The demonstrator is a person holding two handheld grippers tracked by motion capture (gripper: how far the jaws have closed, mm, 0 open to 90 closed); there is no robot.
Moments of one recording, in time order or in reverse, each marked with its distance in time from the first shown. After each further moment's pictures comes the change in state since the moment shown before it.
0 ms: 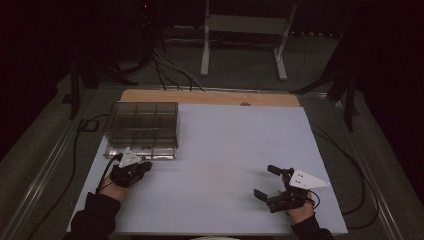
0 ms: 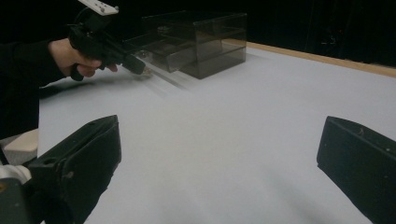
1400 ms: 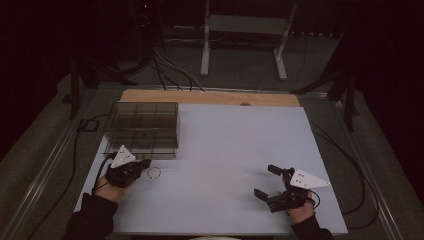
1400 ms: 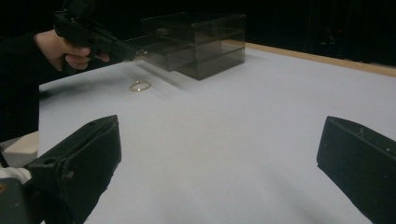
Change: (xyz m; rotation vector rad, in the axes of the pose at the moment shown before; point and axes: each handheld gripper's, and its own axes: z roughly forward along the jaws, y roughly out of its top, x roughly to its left) left arm -0.006 0.013 -0.024 -0.078 -0.033 -0.015; right arm -0.001 0.000 -0.001 -0.005 -0.003 0.006
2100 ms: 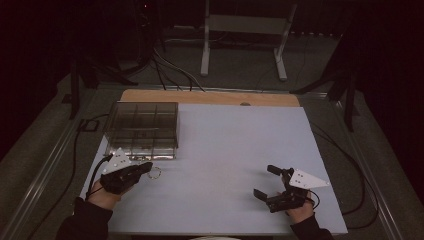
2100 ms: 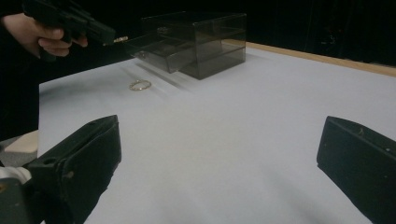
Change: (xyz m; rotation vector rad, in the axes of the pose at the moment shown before) left arm -0.021 0.018 -0.035 -0.062 -0.066 0.060; right arm 0.001 0.000 0.001 0.003 0.003 0.000
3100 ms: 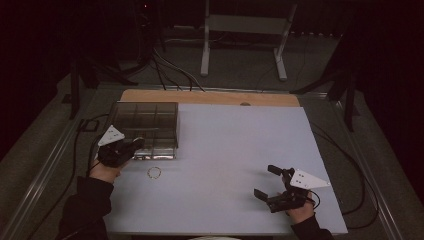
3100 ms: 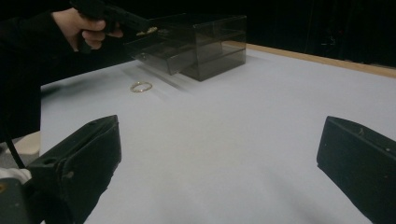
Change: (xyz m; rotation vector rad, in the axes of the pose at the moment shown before) left arm 0.065 0.011 0.030 -0.029 0.090 -0.133; right arm 0.000 0.000 -0.001 -0.006 0.001 0.001
